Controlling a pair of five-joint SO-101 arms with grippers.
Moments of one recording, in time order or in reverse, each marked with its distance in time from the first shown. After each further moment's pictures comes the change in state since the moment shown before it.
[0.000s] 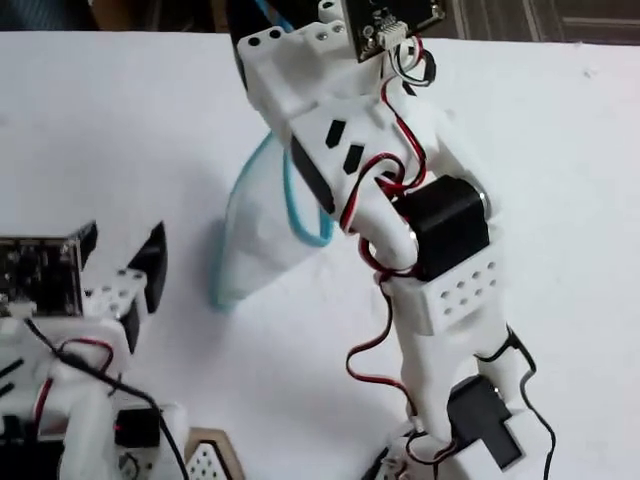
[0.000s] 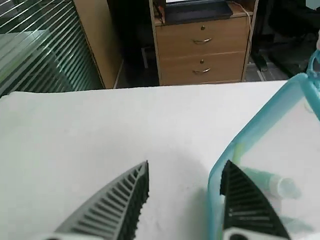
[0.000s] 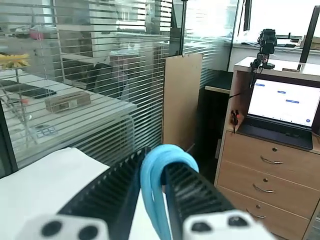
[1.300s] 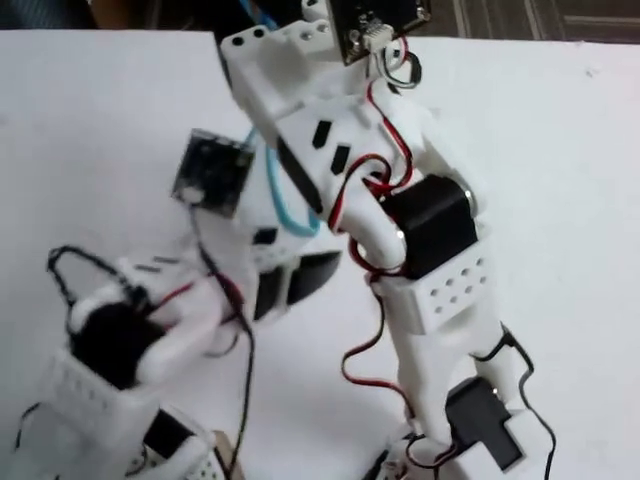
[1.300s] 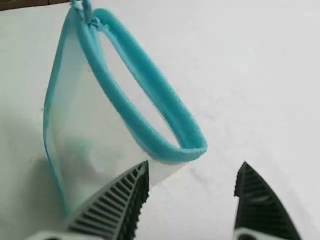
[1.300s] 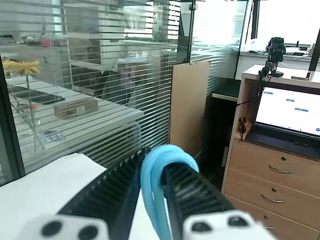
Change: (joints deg) left arm 37.9 26.8 -5.5 -2.7 18.2; right arm -1.8 0.0 2.2 -3.9 0.0
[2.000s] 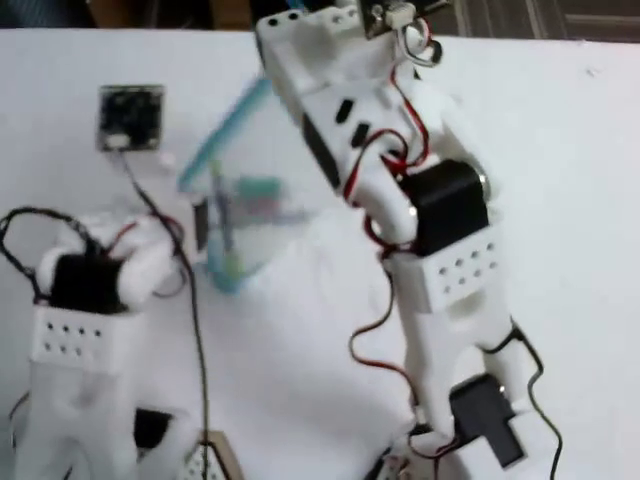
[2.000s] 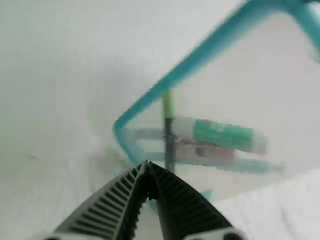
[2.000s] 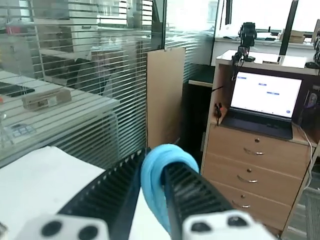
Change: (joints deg) left arm -27.4 6.5 0.5 -2.2 -4.6; right arm 5.5 0.0 1.8 1.2 0.0
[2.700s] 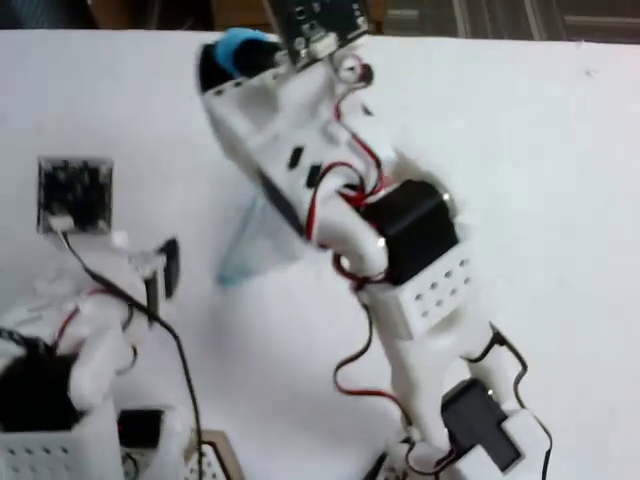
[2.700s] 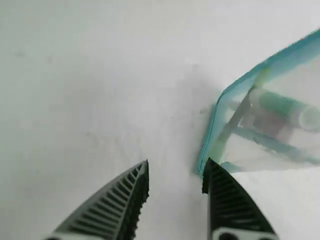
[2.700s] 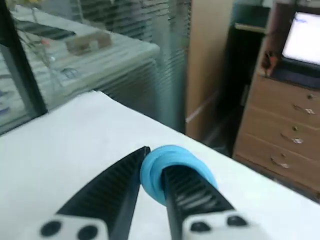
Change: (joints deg) left arm -8.4 -23.2 7.7 13.1 -12.5; right arm -10.5 -0.1 0.5 10.9 -1.6
